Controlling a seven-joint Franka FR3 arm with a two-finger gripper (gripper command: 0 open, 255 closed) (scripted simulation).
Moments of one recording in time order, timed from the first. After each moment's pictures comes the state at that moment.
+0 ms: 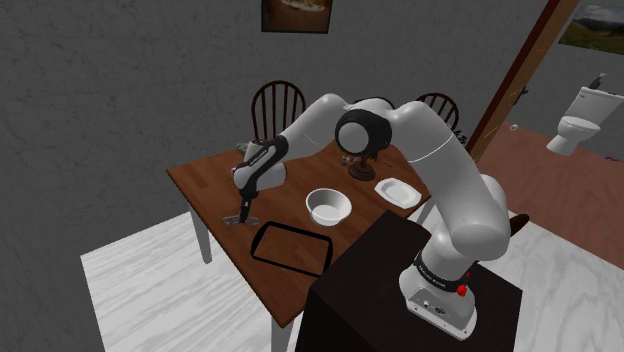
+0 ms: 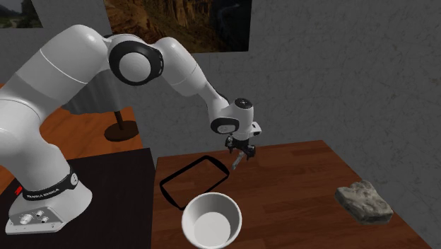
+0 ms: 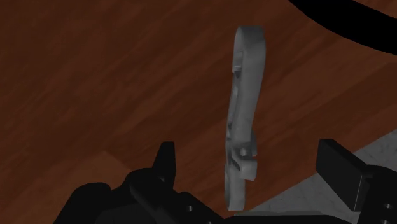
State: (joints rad) arm 0.21 0.95 0.02 -1.62 0.37 2.66 -0.93
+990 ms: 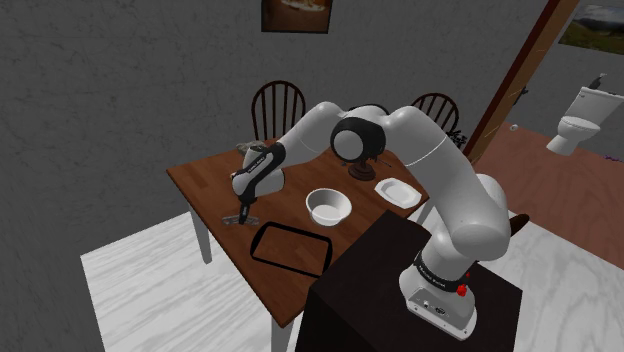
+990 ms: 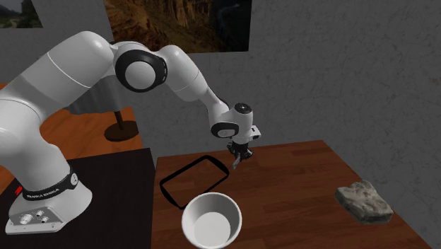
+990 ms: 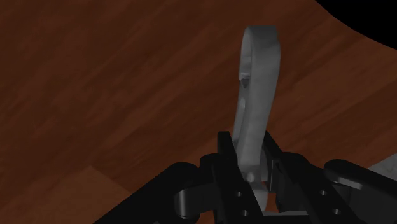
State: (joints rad) arm 0.21 1.01 0.03 -1.57 0.37 2.67 -0.92
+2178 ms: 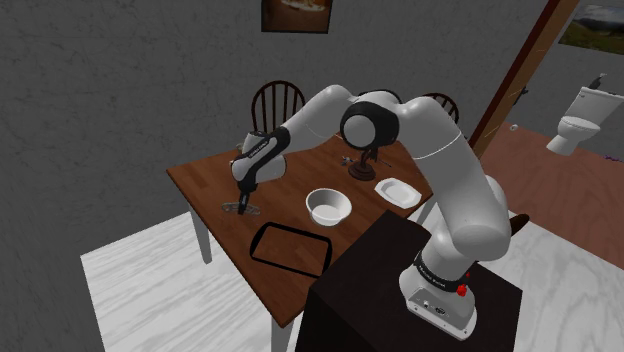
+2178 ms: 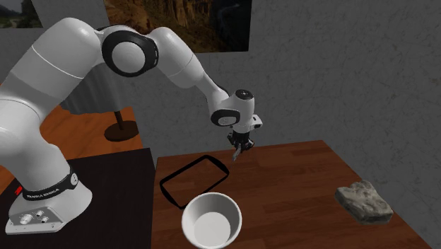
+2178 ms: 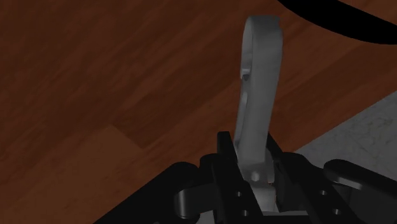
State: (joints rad) arm 0.22 0.88 0.01 -1.64 0.36 2.62 -0.90
